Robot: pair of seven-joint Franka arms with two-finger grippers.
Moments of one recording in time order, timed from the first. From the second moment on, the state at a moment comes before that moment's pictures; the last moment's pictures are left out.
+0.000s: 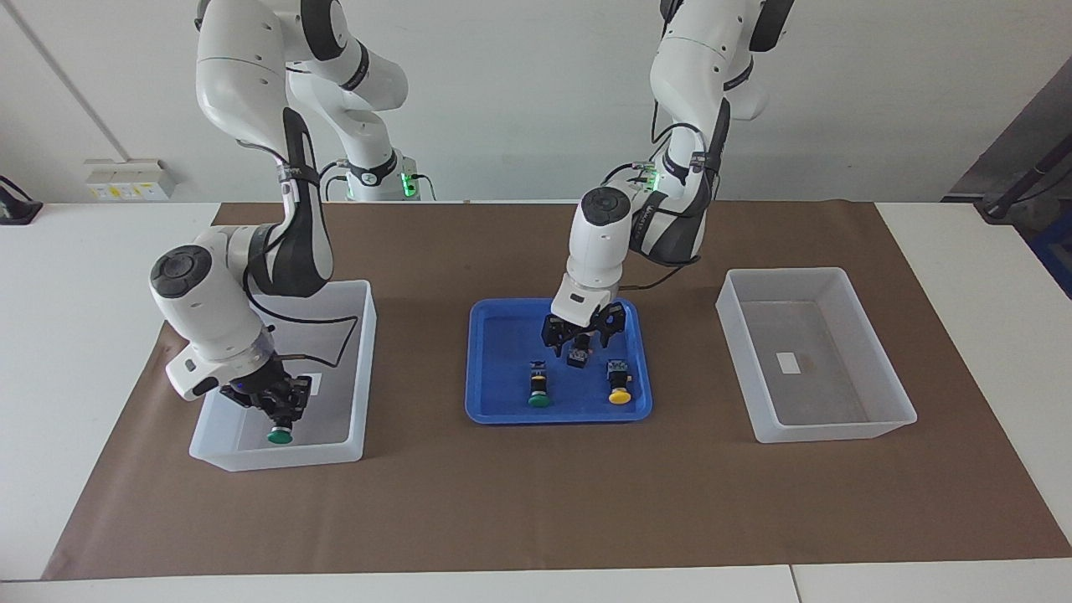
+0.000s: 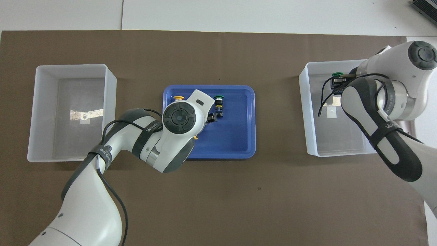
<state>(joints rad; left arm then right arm) -0.54 0.38 -0.08 -1.88 0.09 2.39 -0.83 -0.09 0.48 0.03 -1.67 -0.01 2.28 0.00</state>
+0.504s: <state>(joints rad) -0.56 0.39 -0.08 -1.88 0.09 2.39 -0.85 -0.09 0.51 0.03 -1.67 -0.01 2.35 0.00</state>
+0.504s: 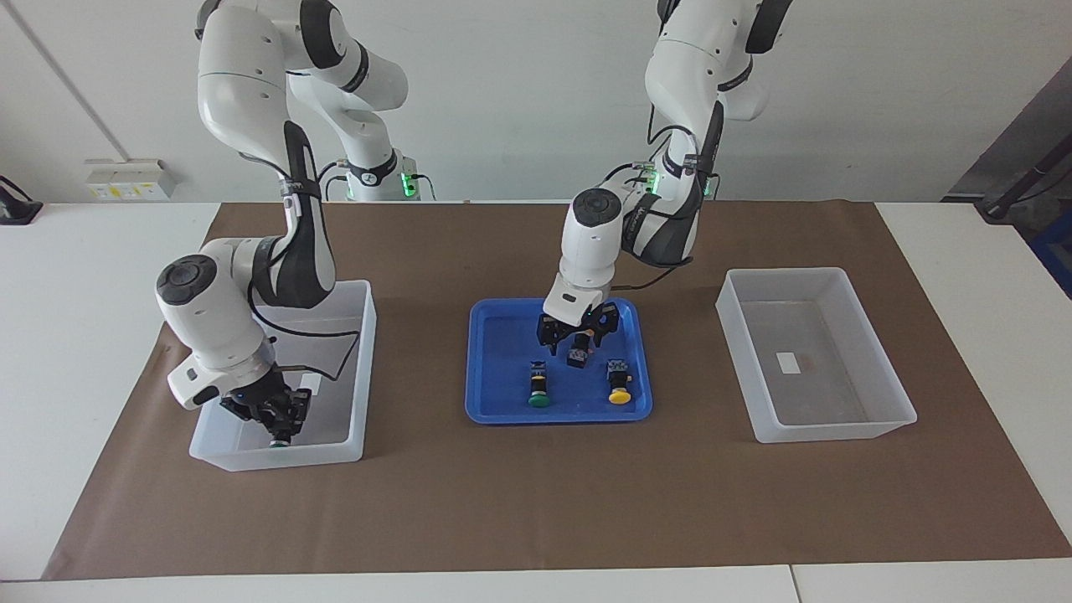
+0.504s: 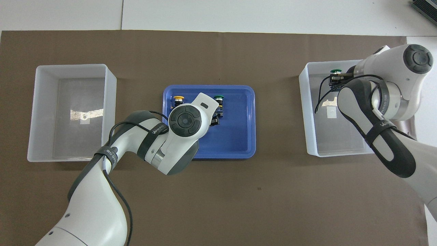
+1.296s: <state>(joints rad) -0.57 0.39 -0.07 -1.88 0.10 2.39 -0.86 -0.04 0.36 0.05 -1.65 -0.01 2.24 0.02</state>
